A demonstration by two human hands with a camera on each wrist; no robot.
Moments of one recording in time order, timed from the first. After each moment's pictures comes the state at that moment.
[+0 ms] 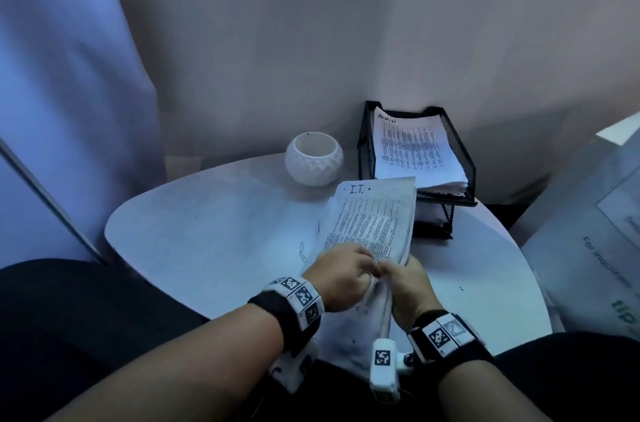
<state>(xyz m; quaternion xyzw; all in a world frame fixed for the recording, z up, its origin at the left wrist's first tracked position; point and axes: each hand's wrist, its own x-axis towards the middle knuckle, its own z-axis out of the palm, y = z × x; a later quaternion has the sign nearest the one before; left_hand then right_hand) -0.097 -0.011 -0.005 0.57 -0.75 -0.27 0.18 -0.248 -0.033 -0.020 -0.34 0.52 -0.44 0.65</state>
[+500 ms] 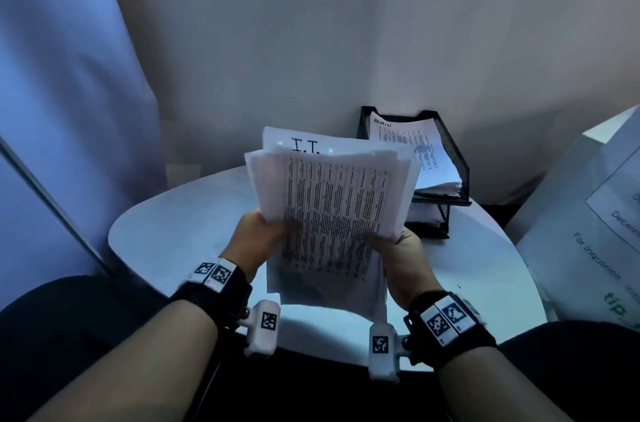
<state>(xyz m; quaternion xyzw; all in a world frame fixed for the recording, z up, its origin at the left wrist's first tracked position) 0.014 -0.001 0.029 0.62 -0.39 -0.42 0.53 -0.236 -0.035 0.023 -0.44 0.44 -0.48 0.62</state>
